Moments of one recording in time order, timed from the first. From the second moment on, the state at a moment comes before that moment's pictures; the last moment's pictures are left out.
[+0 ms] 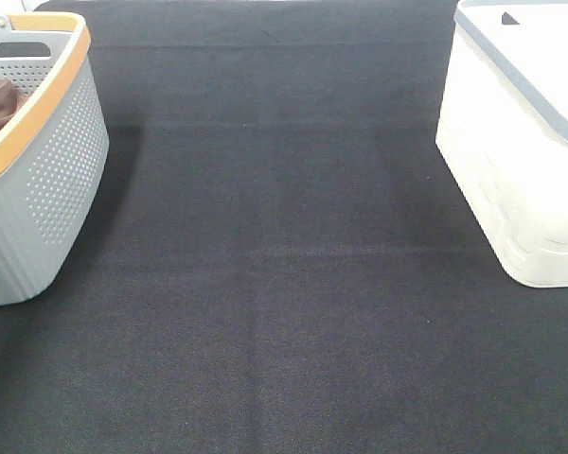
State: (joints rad) left arm 0.05 1.66 -1.46 0.23 0.76 -0.28; right arm -0.01 -0.01 -0.50 0.02 1.07 -0.06
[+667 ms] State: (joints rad) left arm 0.20 1.87 -1.53 0.22 0.81 -0.32; right arm -0.01 -0.01 -0.50 0.02 1.07 -0.06
